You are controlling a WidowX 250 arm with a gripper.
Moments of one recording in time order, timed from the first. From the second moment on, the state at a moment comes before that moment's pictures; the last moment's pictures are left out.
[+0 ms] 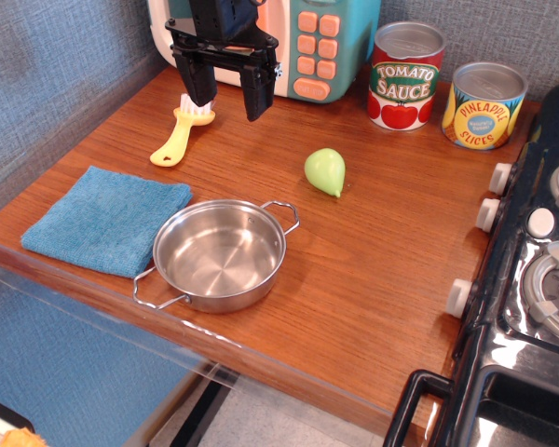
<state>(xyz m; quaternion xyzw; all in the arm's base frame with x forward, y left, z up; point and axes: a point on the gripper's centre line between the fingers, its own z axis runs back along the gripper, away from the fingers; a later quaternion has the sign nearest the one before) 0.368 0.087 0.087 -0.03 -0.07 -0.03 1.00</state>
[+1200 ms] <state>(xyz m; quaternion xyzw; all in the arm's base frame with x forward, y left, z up) 0.294 0.076 0.029 0.01 -0.04 -0.10 0.99</state>
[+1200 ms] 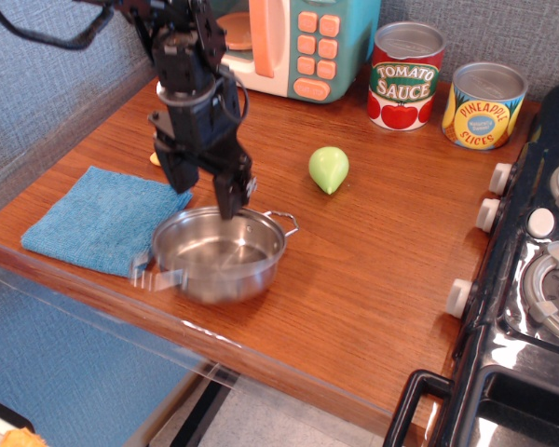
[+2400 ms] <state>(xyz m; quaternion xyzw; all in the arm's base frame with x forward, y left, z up) 0.297 0.078 0.016 0.04 -0.03 -0.09 0.99</state>
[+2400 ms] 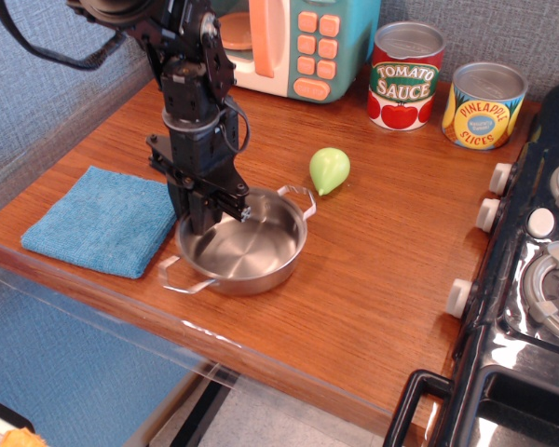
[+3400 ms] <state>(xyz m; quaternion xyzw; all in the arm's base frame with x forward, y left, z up) 0.368 0.090 0.086 -0.01 -0.09 0.00 1.00</state>
